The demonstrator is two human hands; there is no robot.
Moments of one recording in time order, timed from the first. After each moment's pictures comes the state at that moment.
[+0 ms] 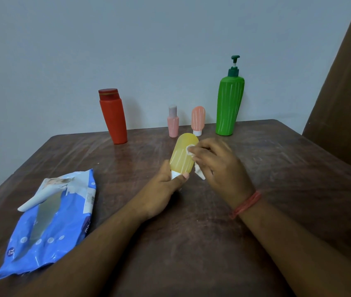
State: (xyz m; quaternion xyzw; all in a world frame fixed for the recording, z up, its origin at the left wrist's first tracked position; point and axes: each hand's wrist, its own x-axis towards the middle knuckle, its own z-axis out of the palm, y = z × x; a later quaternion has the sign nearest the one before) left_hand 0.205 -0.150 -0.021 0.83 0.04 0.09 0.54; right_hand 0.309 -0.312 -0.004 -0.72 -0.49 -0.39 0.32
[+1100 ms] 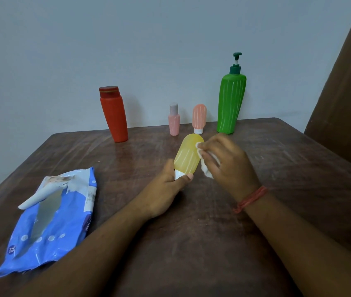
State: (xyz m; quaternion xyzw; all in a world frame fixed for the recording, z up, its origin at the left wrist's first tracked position) left_hand 0.203 -0.153 -0.018 0.86 0.03 0.09 0.50; right_hand 0.315 -0.318 -0.001 -0.73 -0.47 -0.37 0.33
